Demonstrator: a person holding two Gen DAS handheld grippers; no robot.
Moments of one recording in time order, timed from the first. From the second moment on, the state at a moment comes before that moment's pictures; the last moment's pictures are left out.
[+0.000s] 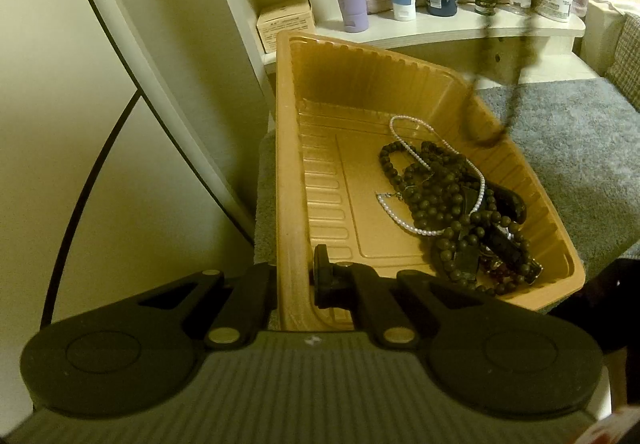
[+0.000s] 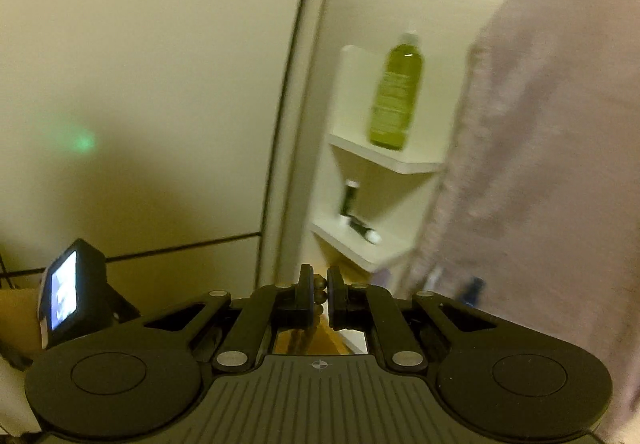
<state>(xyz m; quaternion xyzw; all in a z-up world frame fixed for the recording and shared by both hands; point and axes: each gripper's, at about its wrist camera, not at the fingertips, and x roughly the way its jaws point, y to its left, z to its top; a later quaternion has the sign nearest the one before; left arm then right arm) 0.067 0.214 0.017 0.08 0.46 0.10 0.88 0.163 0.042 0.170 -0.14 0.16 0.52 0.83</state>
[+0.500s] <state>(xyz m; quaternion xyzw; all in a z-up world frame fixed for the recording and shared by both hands) 0.067 0.218 0.016 0.07 0.46 0.10 0.88 0.186 0.098 0.090 -0.16 0.28 0.54 0.78</state>
